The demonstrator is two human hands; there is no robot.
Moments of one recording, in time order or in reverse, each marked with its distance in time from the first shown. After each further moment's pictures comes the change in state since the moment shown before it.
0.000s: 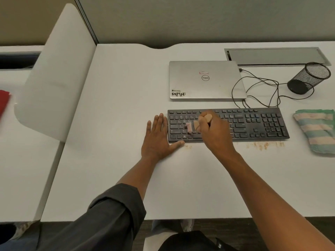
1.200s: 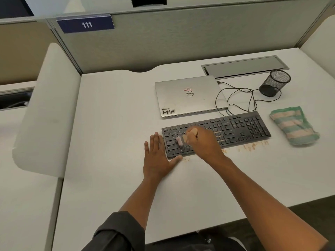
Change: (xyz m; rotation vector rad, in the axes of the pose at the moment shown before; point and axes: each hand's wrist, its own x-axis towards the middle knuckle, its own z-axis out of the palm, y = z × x) left_hand 0.000 -0.003 -0.007 -0.032 -0.035 0.026; right_hand 0.004 -0.033 0.004 -0.098 -0.060 0.084
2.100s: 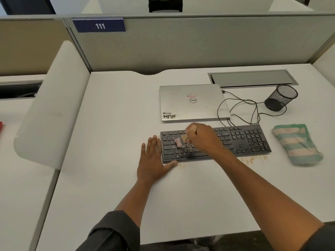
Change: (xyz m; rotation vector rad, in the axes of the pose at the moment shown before) left_hand -0.001 0.002 0.001 0.009 0.023 -0.011; right_hand 0.044 0.007 -0.024 -0.071 -0.183 -0.021
